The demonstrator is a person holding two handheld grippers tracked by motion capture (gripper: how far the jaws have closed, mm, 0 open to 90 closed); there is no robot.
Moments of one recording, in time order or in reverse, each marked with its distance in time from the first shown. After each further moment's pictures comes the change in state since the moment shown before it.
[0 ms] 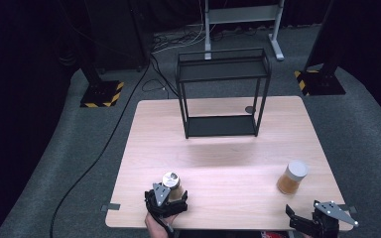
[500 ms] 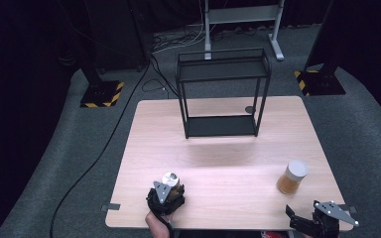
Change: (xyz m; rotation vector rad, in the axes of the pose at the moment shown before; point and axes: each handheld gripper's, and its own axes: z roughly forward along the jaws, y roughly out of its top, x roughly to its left) left arm -0.008 0.000 0.003 -0.010 0.050 0.005; right arm -0.002 0.001 -0.001 0.002 0.007 0.000
